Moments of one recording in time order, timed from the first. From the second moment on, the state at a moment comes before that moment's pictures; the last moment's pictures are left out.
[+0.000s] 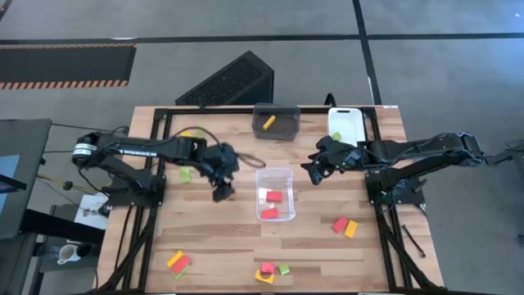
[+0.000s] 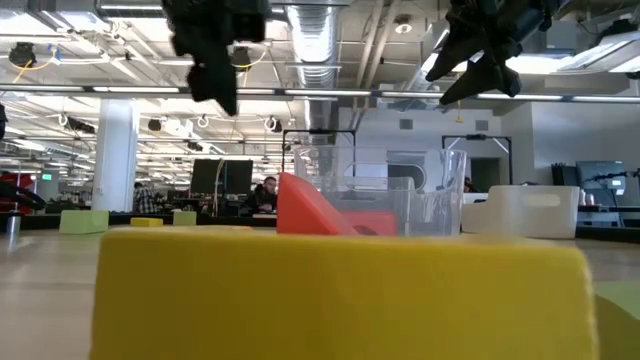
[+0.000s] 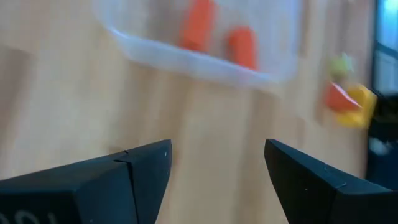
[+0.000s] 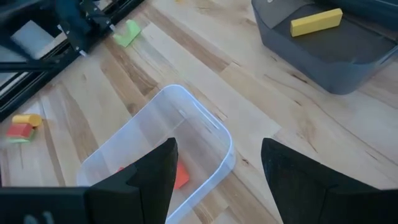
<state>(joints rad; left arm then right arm) 0.01 1.38 1.11 -0.77 0.21 -0.30 0.04 1.06 0.84 -0.47 0.31 0.72</state>
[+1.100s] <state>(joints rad) -1.13 1.48 1.11 -0.99 -0.11 -0.74 0.55 1.41 0.84 0.34 0.46 1.02</state>
